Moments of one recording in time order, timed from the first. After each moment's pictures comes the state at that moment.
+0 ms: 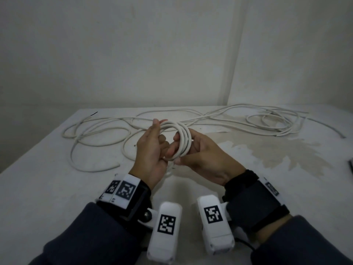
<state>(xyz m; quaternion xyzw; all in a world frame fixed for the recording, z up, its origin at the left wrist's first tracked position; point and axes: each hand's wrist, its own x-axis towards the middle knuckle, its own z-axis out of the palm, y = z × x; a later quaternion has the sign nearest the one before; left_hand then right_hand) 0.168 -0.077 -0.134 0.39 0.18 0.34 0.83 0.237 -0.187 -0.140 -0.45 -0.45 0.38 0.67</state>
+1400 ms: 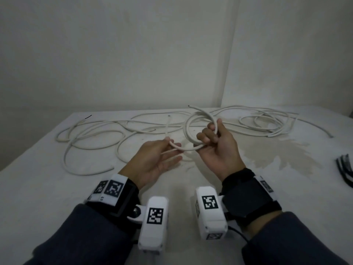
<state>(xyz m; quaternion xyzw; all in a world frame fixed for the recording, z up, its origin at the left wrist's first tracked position) 0.161 -0.078 -0.135 0.49 0.21 0.17 0.83 0.266 -0.193 -0.132 -0.26 -0.10 0.33 0.90</state>
